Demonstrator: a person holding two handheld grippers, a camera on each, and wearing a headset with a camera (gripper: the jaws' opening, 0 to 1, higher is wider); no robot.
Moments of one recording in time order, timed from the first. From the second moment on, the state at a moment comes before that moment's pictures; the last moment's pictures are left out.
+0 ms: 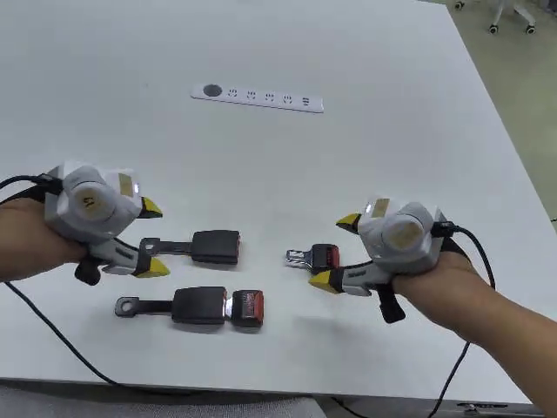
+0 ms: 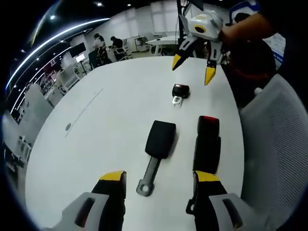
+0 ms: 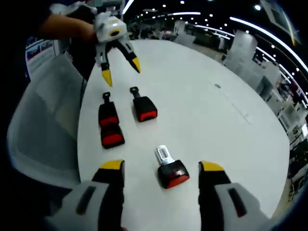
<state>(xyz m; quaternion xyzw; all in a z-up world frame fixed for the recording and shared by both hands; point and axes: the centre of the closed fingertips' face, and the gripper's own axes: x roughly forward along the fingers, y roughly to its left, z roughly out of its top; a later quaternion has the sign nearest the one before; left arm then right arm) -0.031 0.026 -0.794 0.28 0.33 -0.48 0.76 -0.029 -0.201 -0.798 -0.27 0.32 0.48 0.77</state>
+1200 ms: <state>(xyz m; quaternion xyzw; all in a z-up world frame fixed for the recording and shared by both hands) -0.107 0.104 -0.791 0.16 0.32 -0.39 0.85 -0.080 -0.233 -0.795 -0.22 0.31 0.43 0.82</state>
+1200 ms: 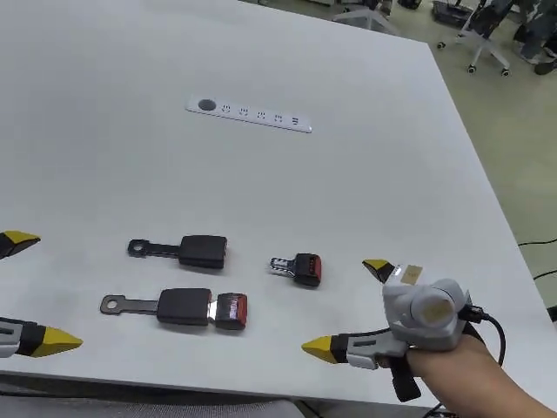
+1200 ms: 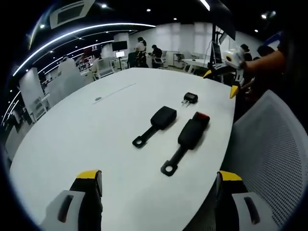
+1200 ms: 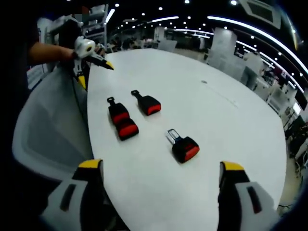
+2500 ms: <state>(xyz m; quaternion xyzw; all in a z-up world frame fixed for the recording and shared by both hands) -0.096 0.114 -0.791 0.15 0.31 -0.38 0.86 -0.082 -0.227 -0.790 -0.18 0.30 0.43 0.83</state>
